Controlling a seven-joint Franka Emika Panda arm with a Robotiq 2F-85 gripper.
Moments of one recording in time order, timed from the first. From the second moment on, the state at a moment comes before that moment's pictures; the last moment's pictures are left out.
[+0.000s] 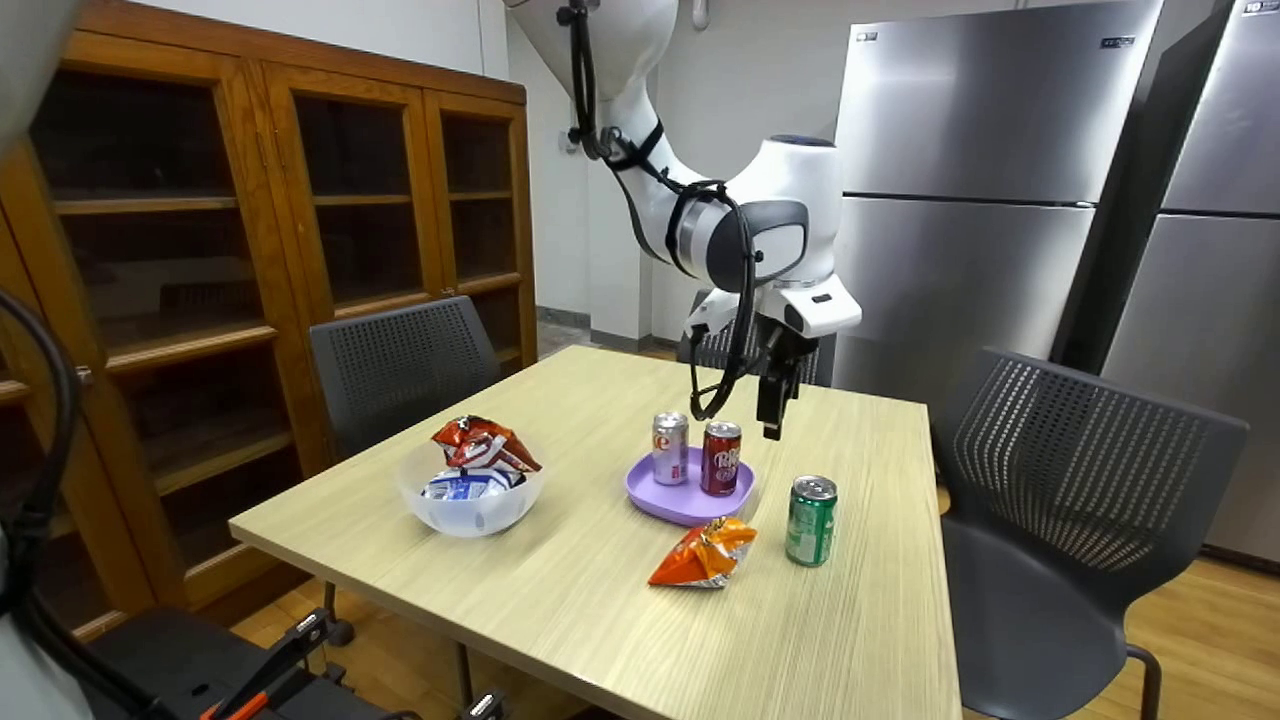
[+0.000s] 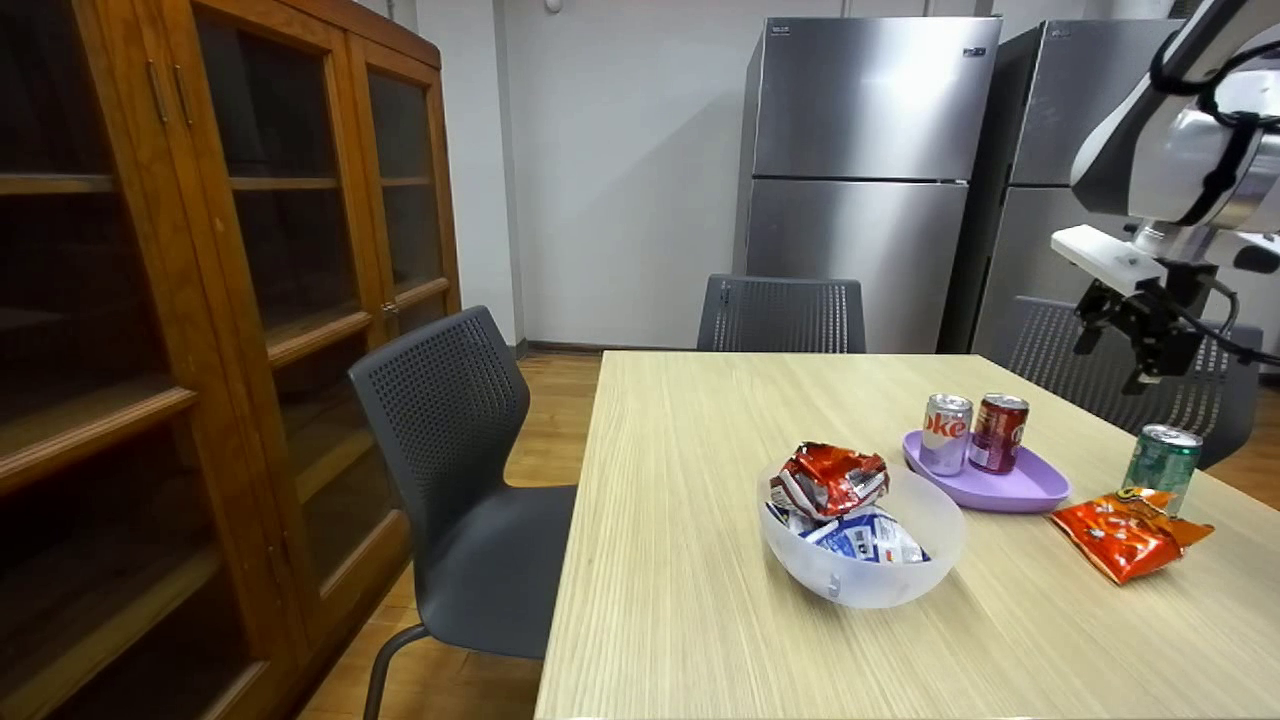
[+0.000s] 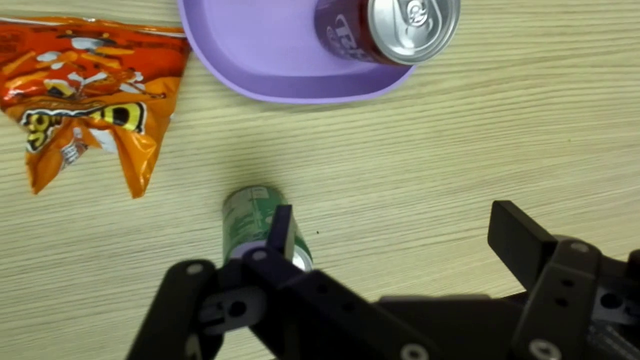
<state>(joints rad) -0.20 0.54 -0.22 -1.89 0.35 2.64 0.94</state>
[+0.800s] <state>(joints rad) -0.22 0.52 -0.27 -2.00 0.35 2.65 0.94</state>
